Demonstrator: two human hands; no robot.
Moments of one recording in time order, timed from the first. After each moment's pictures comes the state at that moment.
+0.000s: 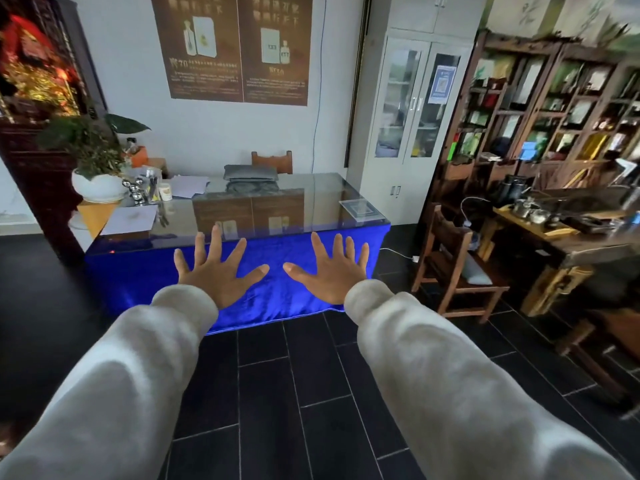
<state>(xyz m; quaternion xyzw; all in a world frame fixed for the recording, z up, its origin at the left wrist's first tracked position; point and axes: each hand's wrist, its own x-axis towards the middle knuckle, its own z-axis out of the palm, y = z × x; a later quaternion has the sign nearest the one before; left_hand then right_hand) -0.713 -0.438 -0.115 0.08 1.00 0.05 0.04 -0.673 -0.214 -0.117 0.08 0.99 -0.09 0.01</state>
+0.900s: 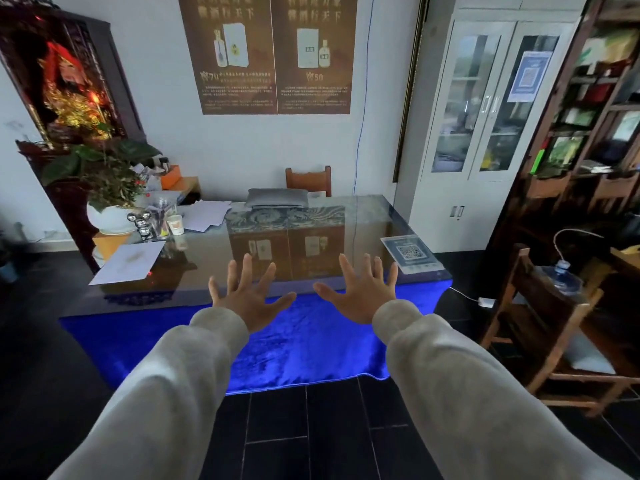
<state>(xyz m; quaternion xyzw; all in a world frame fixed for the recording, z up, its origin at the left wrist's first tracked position) -1.087 -0.278 -0.156 0.03 1.00 0.02 0.07 -1.068 -0.042 -0.153 0.03 0.99 -0.09 0.04</state>
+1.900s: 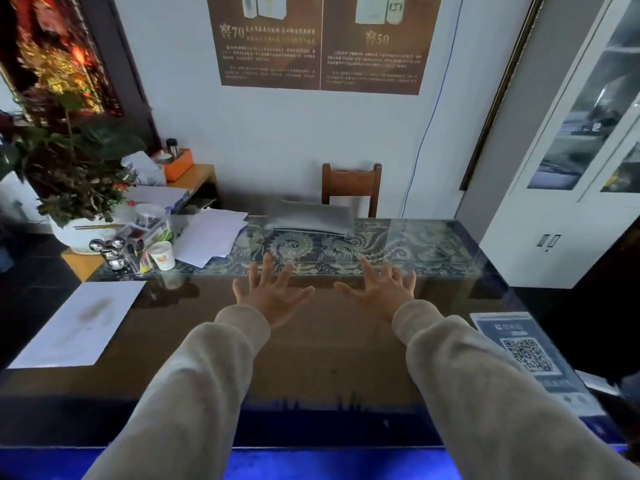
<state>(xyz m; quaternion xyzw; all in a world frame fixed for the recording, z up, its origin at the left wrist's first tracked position) -1.623 -0.319 -0.223 -0.01 0.99 0.12 0.11 -1.636 -0.082 -0.213 0.01 0.99 -0.09 0.11</state>
